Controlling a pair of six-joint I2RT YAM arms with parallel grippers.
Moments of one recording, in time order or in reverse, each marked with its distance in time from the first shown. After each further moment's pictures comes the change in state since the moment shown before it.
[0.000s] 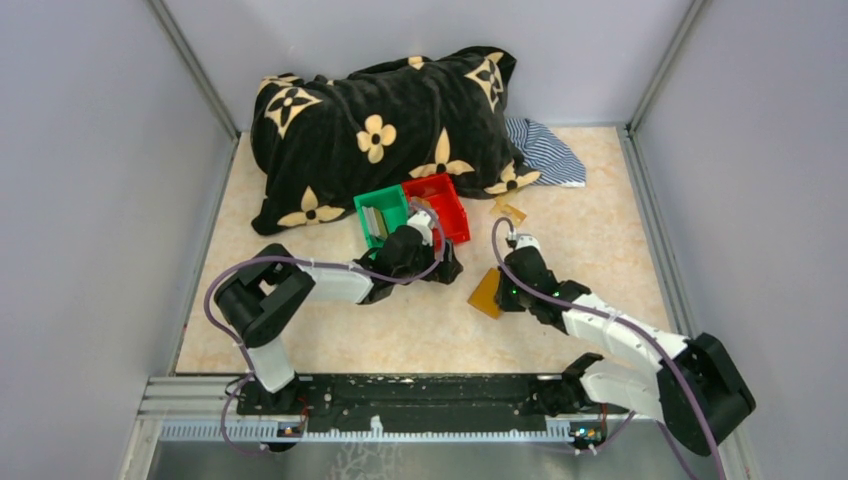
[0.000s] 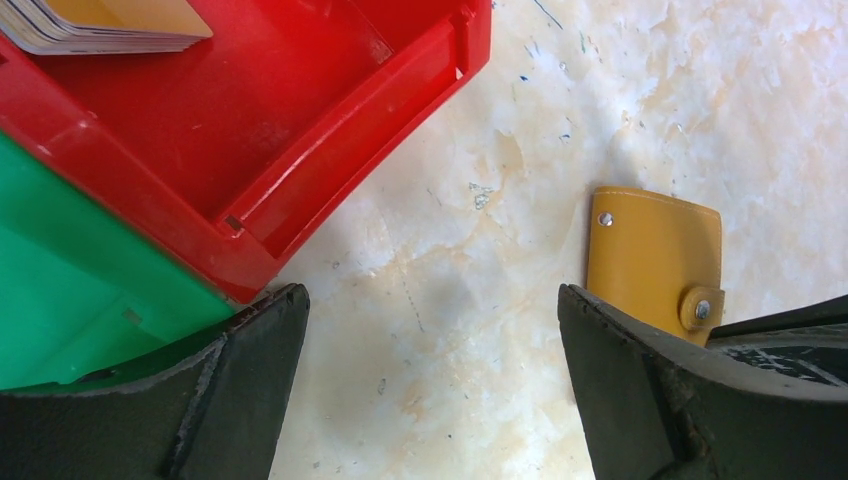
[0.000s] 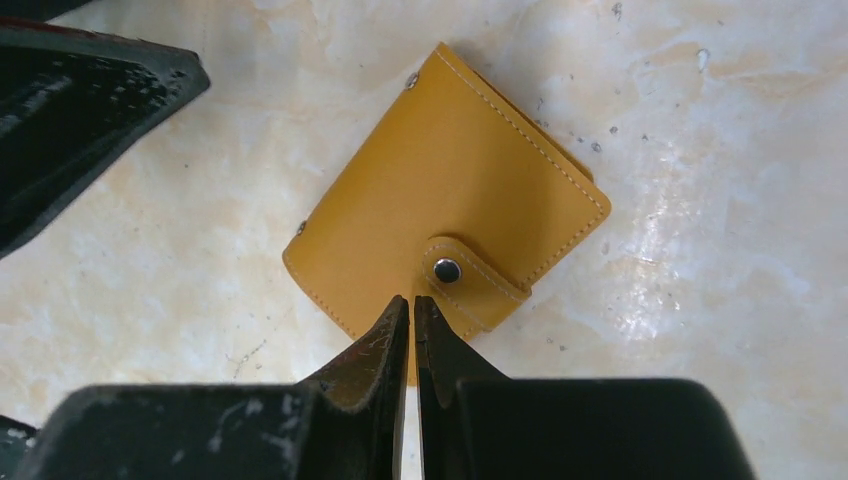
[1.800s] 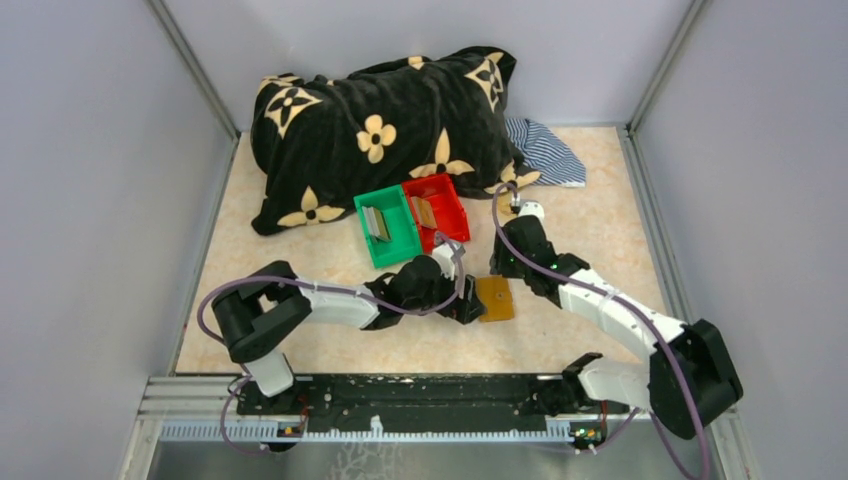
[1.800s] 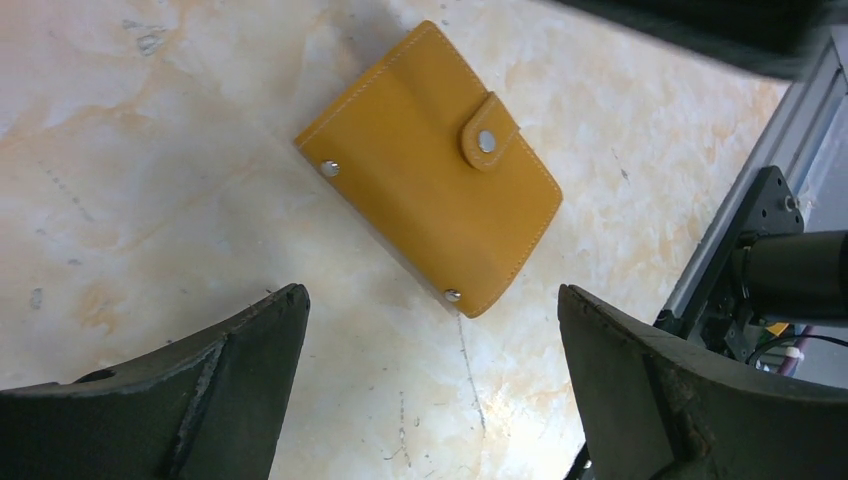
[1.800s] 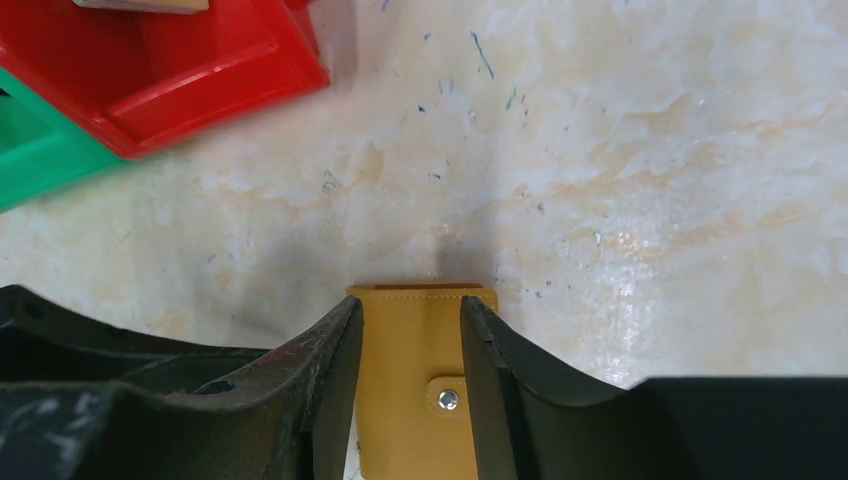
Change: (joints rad) left arm -0.218 -0.061 -0.060 0.024 0.094 -0.076; right arm -0.064 0.097 0.203 -0.027 0.108 -0.048
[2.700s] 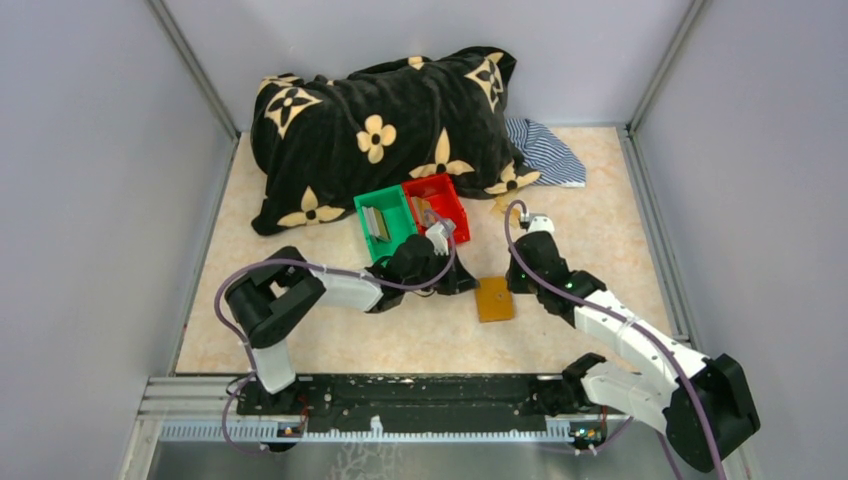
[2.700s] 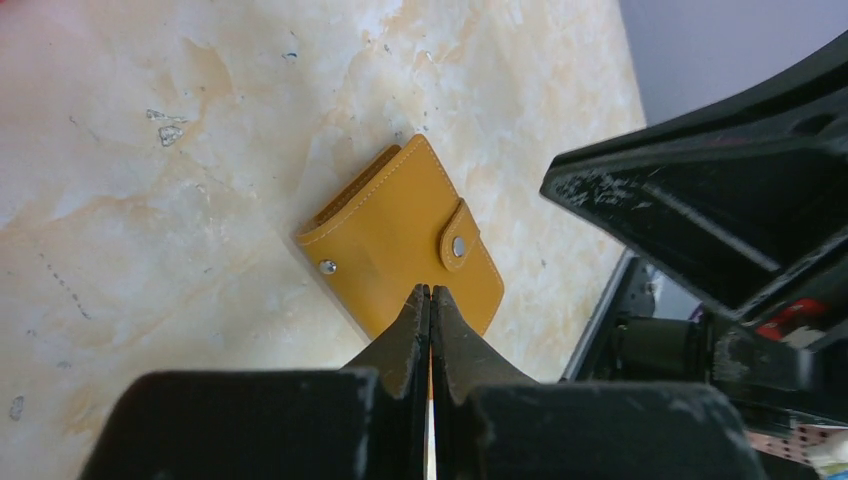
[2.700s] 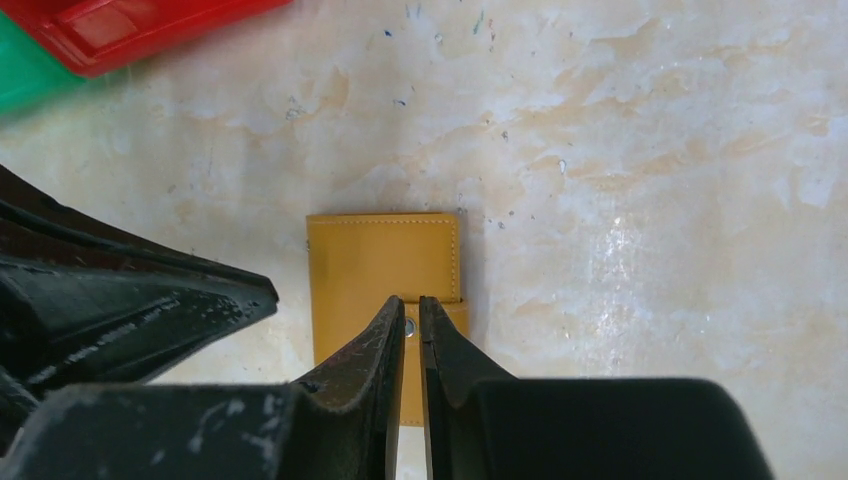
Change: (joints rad) left arm 0.113 0.093 0.074 0.102 0.148 -0.222; right arm 0.000 -0.198 -0.079 -0.100 -0.001 -0.040
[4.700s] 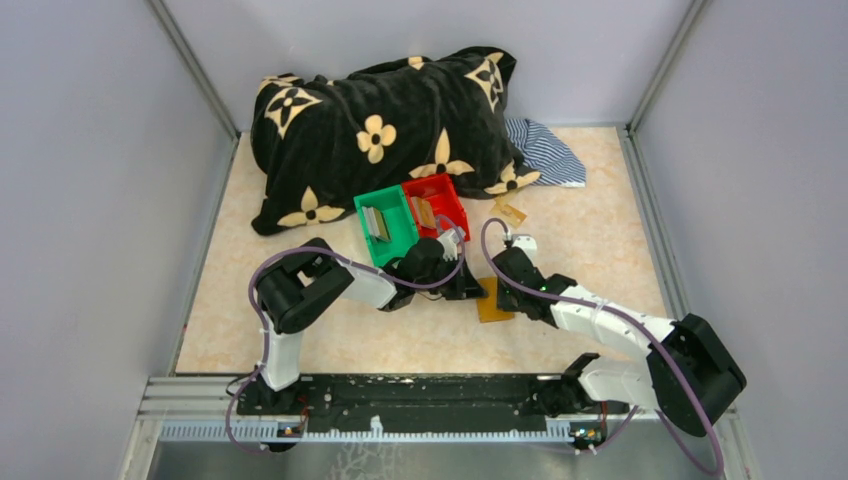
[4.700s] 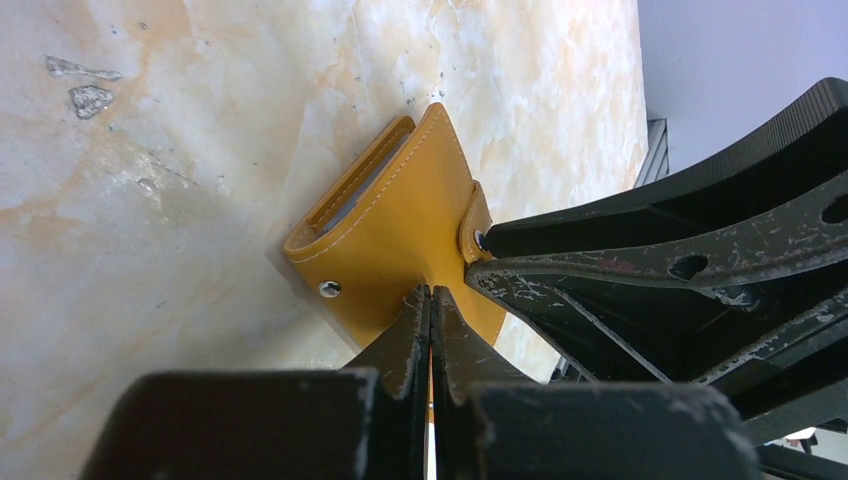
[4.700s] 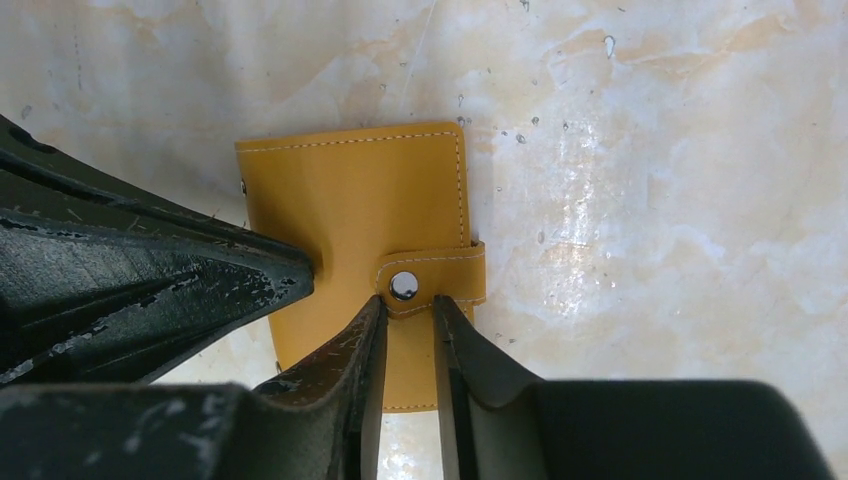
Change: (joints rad) left arm 0.013 0.172 0.063 0.063 0.125 -0.099; right arm 0.139 0.173 -0.054 0.000 0.093 0.134
